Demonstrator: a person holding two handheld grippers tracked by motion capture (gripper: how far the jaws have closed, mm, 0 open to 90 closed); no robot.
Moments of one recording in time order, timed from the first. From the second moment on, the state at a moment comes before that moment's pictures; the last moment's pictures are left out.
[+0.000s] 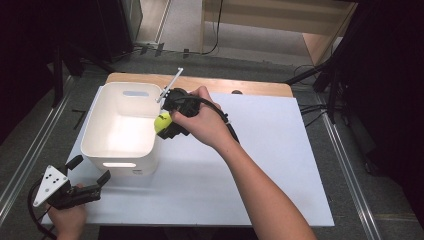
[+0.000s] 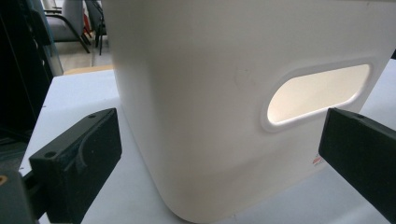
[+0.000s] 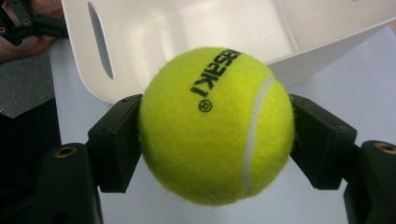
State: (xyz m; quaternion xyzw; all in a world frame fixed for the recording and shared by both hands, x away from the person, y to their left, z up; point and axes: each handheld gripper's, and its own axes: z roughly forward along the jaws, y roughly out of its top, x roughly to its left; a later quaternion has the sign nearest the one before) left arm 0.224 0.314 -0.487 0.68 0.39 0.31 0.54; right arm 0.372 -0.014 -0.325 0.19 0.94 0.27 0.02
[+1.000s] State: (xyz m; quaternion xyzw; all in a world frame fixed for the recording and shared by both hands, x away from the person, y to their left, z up) left arm 0.224 0.314 -0.487 0.68 0.39 0.31 0.54; right arm 0.369 0.023 -0.324 0.16 0.95 0.28 0.01
